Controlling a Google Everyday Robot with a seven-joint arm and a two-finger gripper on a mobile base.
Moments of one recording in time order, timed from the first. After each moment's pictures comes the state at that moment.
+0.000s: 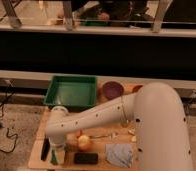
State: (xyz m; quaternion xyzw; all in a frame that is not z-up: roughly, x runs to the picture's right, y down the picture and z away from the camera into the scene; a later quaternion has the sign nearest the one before) arm -0.205 0.311 0.749 -0.37 -0.16 -0.13 0.91
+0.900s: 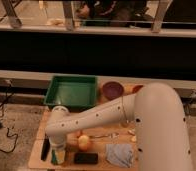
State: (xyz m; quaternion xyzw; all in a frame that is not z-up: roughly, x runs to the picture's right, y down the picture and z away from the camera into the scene) arm -0.205 0.314 0.748 -0.38 -0.16 -0.14 0.90
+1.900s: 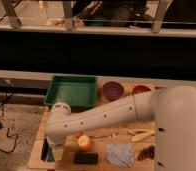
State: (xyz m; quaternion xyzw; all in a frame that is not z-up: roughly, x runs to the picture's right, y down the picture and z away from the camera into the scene) arm -0.207 0.266 0.694 -0.31 -0.20 -0.13 0.92
